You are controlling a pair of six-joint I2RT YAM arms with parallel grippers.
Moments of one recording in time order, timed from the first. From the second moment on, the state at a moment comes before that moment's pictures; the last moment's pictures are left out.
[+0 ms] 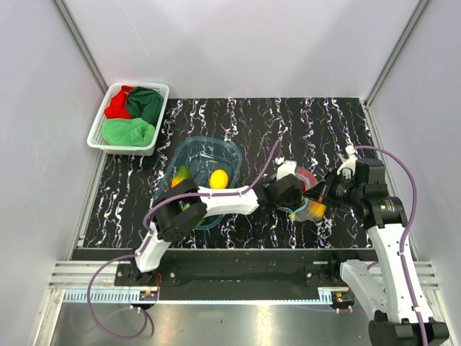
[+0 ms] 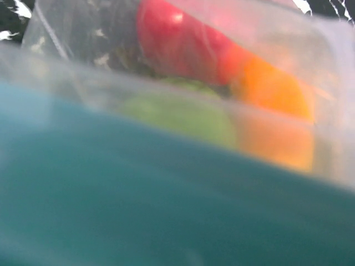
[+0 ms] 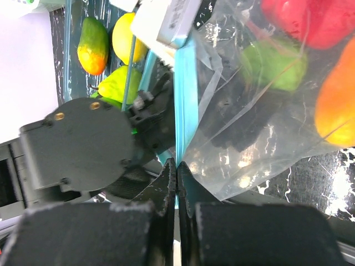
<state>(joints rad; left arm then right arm) -1.14 2.11 1.48 -0.14 -0.27 -0.82 0.05 0.76 0.89 -0.87 -0.52 0.49</state>
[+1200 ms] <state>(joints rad) -0.85 1.03 0.96 -0.37 -0.35 -0.58 0.05 0.75 0.89 -0.87 -0.52 0.49</state>
